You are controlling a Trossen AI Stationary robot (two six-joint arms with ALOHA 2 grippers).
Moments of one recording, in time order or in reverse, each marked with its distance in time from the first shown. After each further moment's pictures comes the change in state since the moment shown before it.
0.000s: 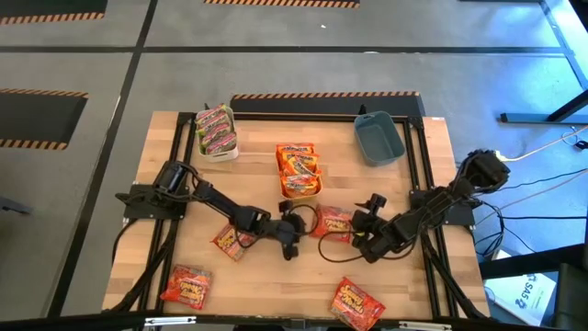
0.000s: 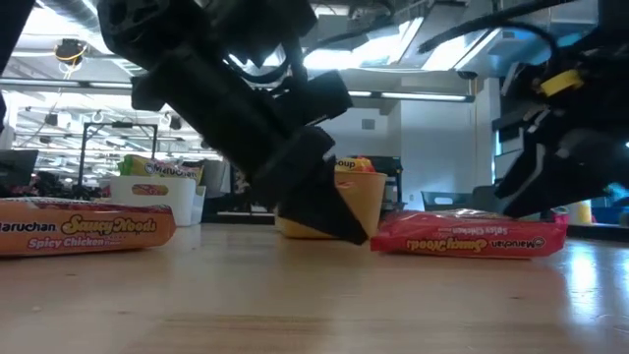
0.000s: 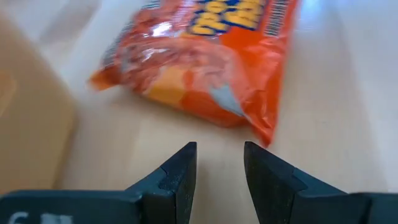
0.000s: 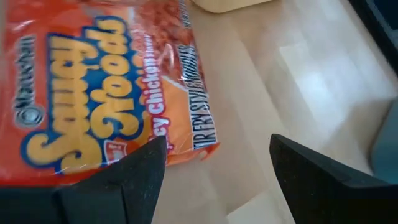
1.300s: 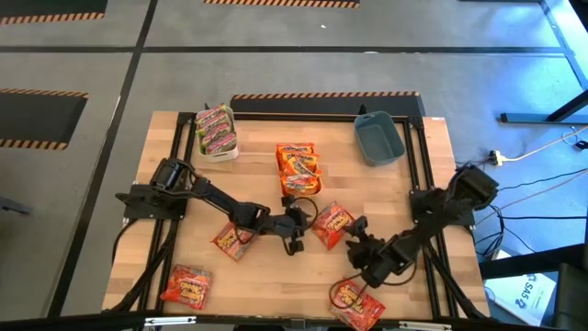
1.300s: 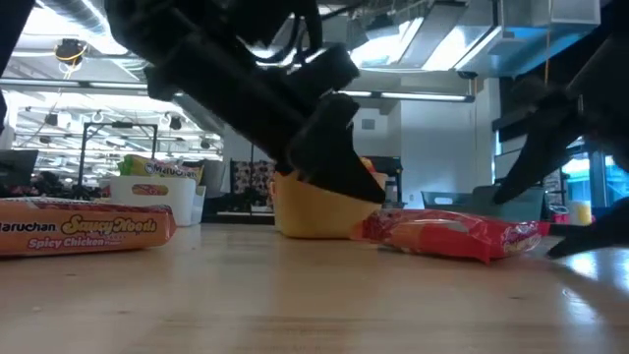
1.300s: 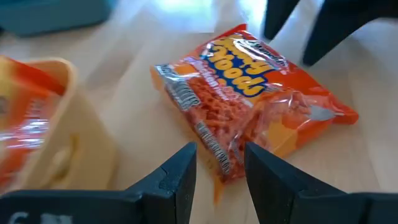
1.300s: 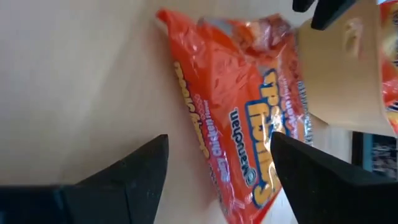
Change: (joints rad) left arm 0.017 -0.037 0.000 0.090 -0.058 0.051; right arm 0.165 0.185 0.085 0.173 0.025 -0.694
